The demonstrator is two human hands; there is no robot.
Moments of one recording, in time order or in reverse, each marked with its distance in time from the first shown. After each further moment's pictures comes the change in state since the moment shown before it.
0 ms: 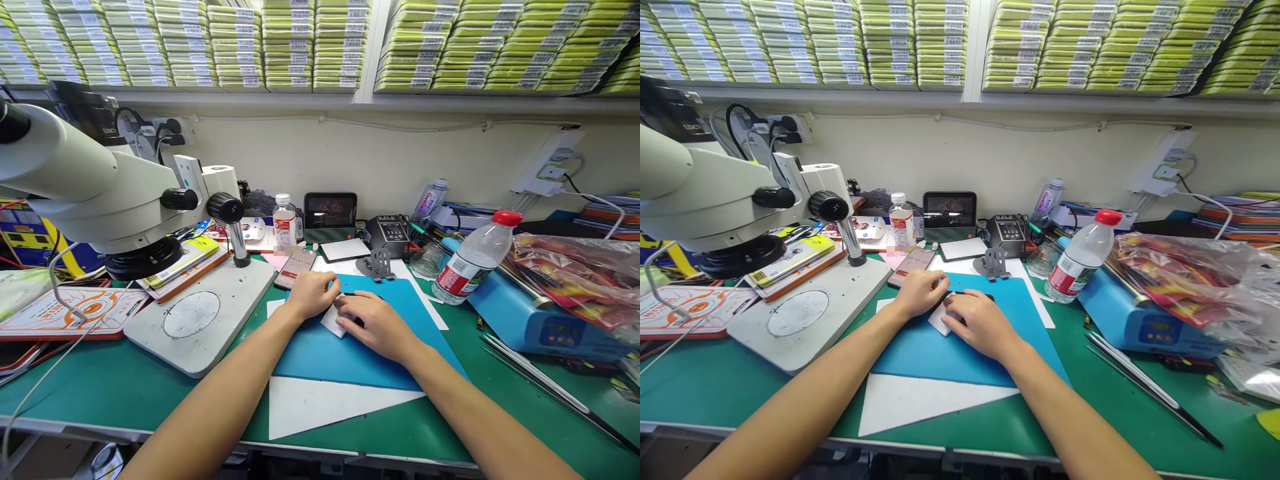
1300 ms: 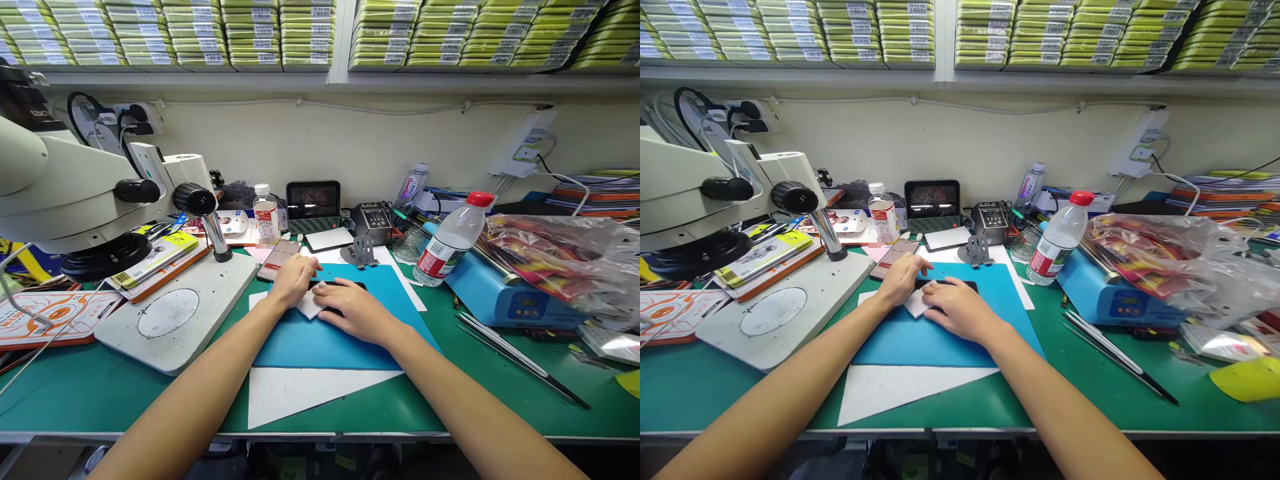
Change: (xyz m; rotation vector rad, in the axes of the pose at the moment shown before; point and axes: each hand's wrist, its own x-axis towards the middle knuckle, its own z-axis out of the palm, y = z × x) left_hand -0.002 -0.007 0.004 -0.262 0.027 0.011; right_hand 0.000 -0.001 -0.002 0.044 -0.119 -0.089
